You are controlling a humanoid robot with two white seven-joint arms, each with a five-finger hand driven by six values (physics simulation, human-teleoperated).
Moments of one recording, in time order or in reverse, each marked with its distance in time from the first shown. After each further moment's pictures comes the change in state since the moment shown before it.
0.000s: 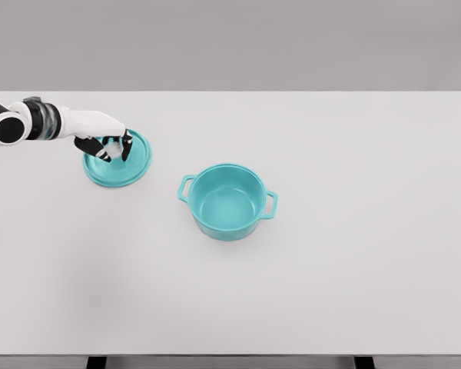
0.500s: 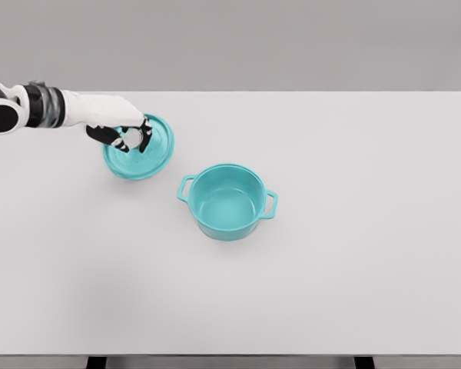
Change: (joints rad) left arm -0.052 0.057 0.000 -0.201 0.072 -0.063 0.000; right arm 0.000 0.000 0.000 0.000 0.000 0.000 0.000
